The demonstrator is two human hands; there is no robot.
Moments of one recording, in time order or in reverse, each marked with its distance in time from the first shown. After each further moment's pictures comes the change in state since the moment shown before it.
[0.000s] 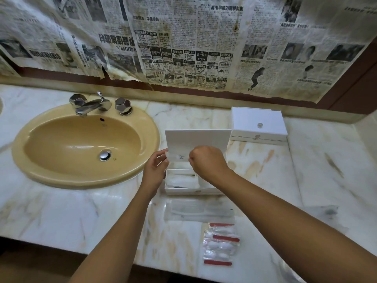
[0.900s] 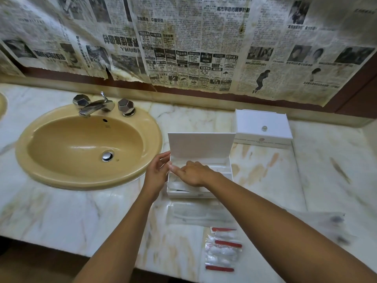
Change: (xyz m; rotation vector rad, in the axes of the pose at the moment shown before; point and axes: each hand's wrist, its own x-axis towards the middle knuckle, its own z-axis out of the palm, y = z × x) left_hand 0.000 -0.002 -0.002 -0.012 -0.015 0.046; right_hand 0.017 -0.021 0.028 0.379 -0.657 0.134
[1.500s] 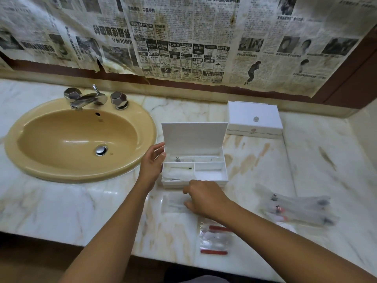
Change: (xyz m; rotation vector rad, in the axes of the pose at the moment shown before) left_hand 0.000 -0.002 0.003 0.023 0.029 0.001; right_hand -0.083 0.021 0.057 -0.279 0.293 -0.218
